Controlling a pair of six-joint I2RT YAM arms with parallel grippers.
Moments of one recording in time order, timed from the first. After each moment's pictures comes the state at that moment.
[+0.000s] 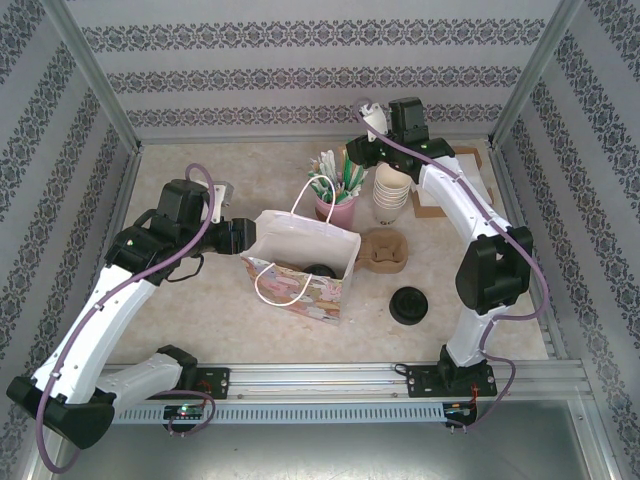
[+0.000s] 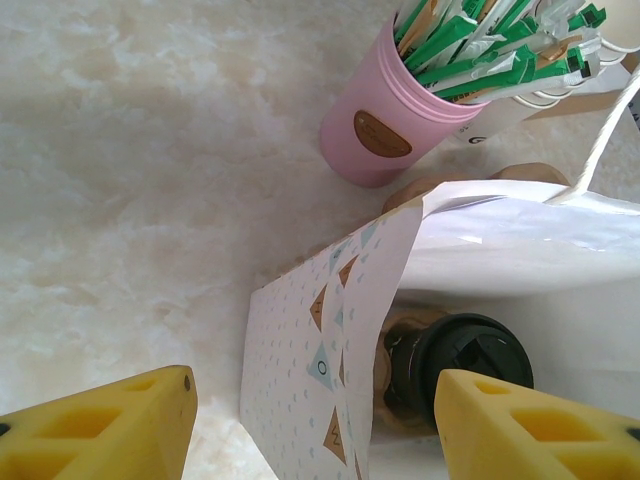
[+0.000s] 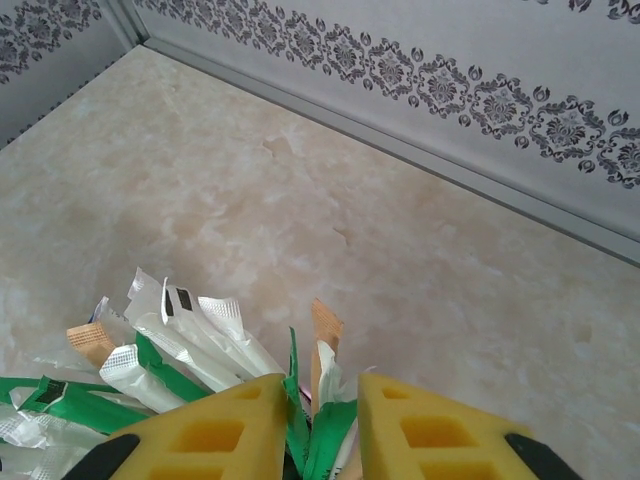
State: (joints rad) left arm -0.39 1.04 1.24 -0.97 0.13 -0.34; right arm 0.28 1.82 1.71 -0.50 -0.40 -0.08
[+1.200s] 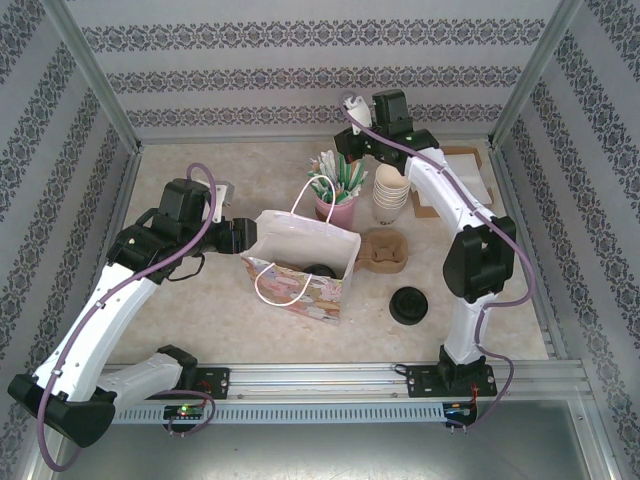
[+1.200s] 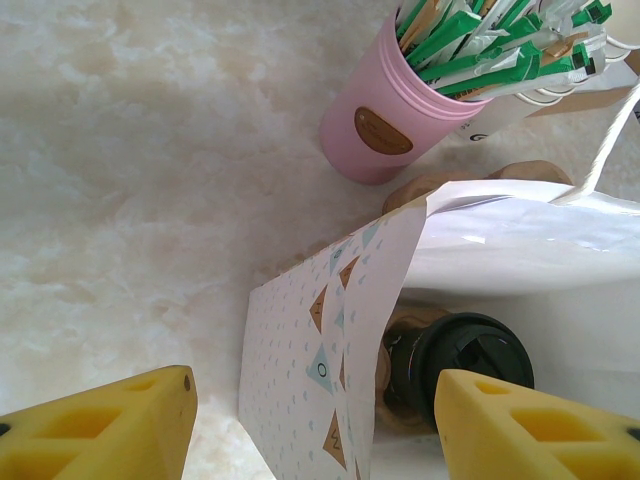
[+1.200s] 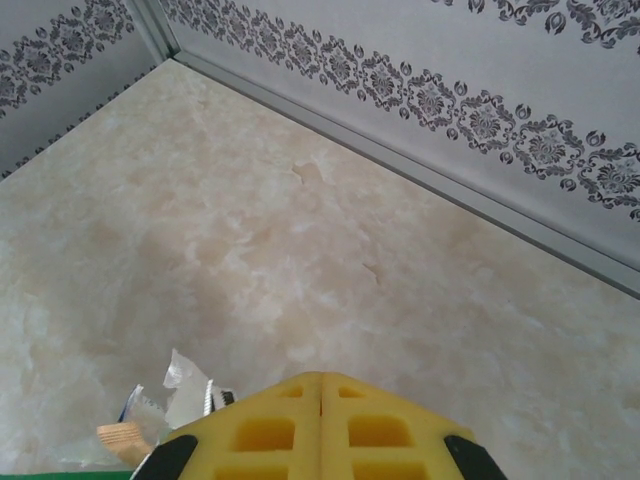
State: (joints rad) left arm -0.39 1.05 1.24 -0.97 0.14 -0.34; right arm 0.34 1.93 1.87 -0.53 -0.40 -0.07
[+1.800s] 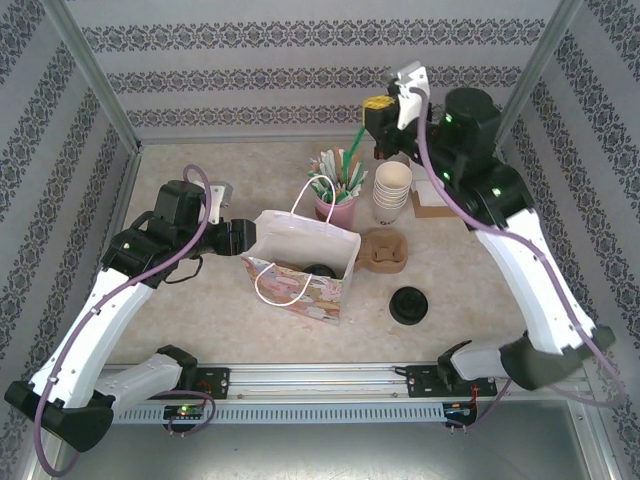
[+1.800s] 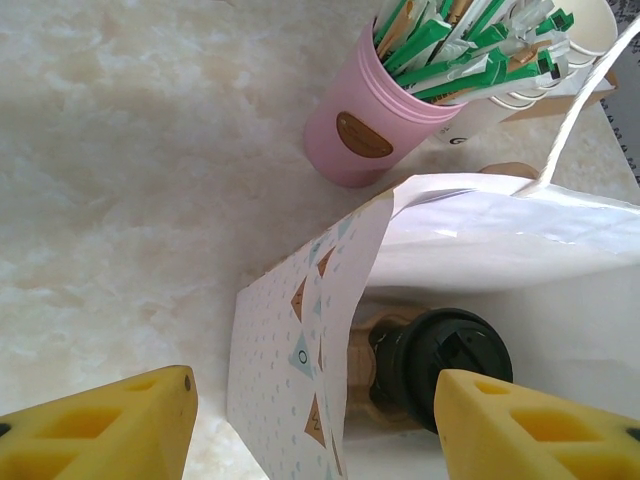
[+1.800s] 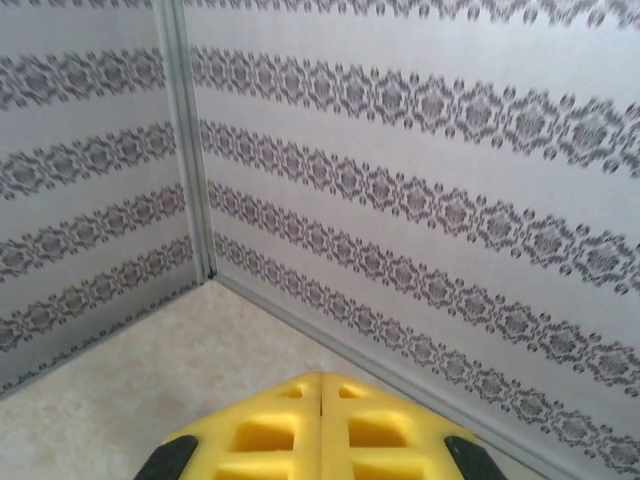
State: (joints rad) left arm -0.39 1.02 1.24 -0.97 0.16 -0.34; right arm 0.52 1.32 1.80 -0.54 -0.15 -0.04
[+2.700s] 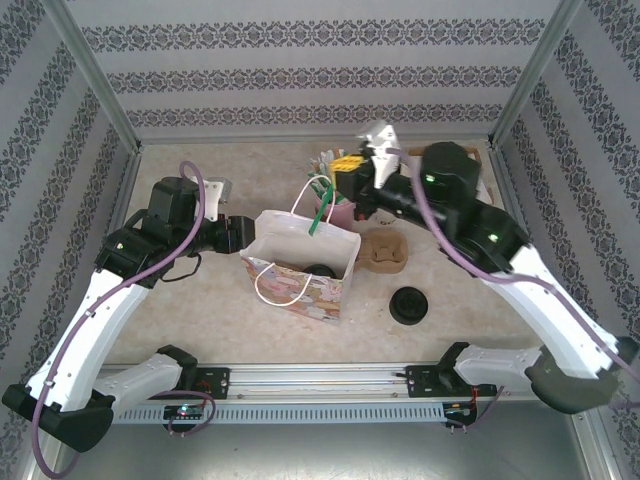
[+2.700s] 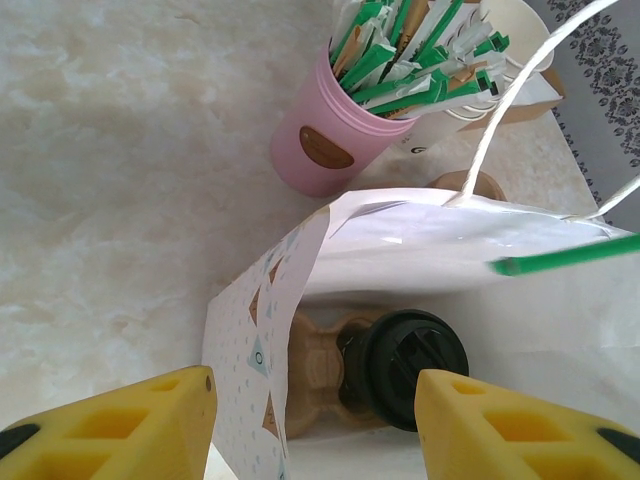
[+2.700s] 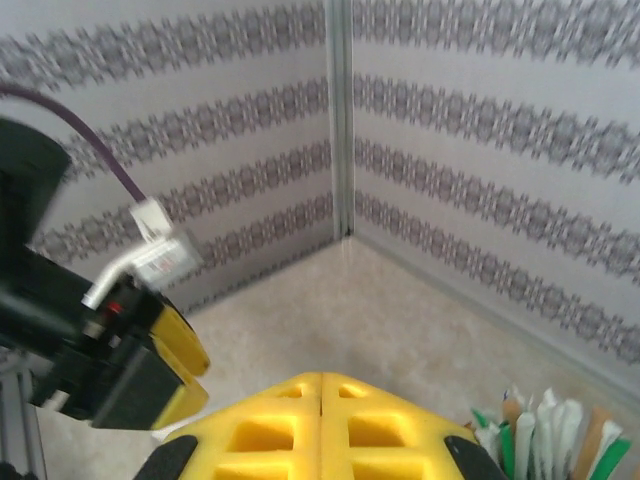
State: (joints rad) left arm -0.39 1.02 1.29 -0.98 0.21 -0.35; right arm 0.78 1.21 1.57 -0.52 -0.15 0.05
